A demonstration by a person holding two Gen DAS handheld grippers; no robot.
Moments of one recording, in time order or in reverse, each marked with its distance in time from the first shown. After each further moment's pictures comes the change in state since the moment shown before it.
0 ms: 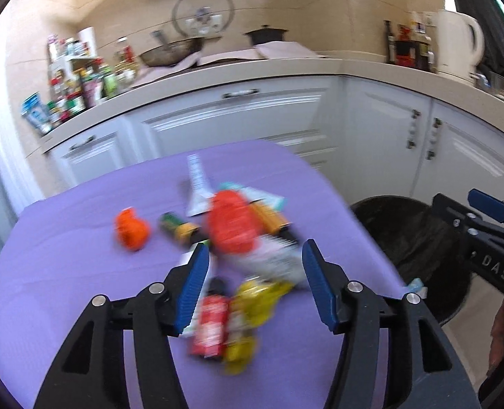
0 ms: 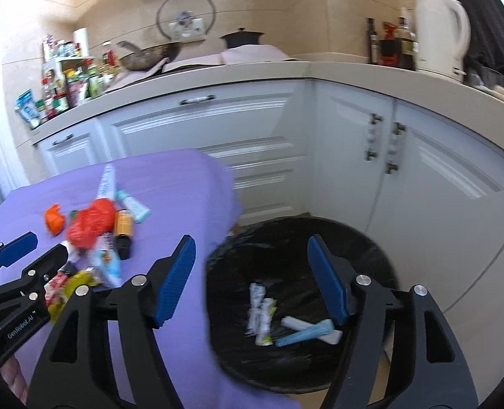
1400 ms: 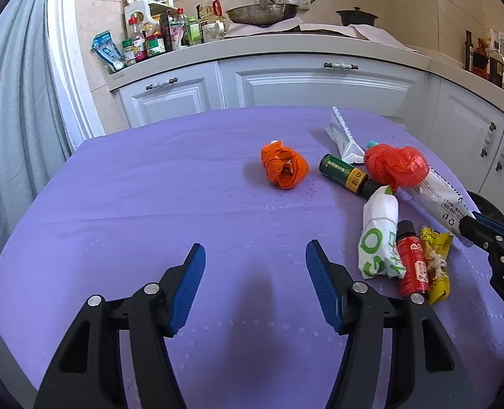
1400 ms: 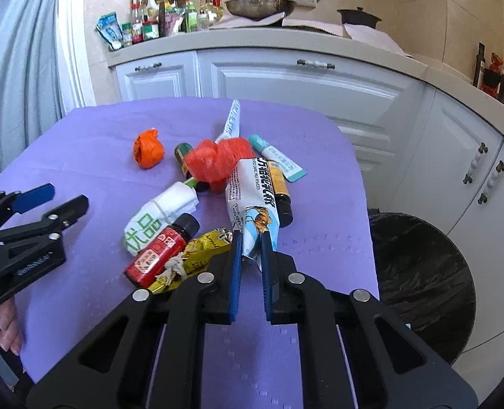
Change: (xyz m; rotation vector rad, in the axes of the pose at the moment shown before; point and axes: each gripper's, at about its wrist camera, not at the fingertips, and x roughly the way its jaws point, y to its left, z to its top) left arm 0.004 0.120 -0.048 -0.165 0.111 0.174; right arm 0.017 0.129 -0.024 -0.269 0.140 0.220
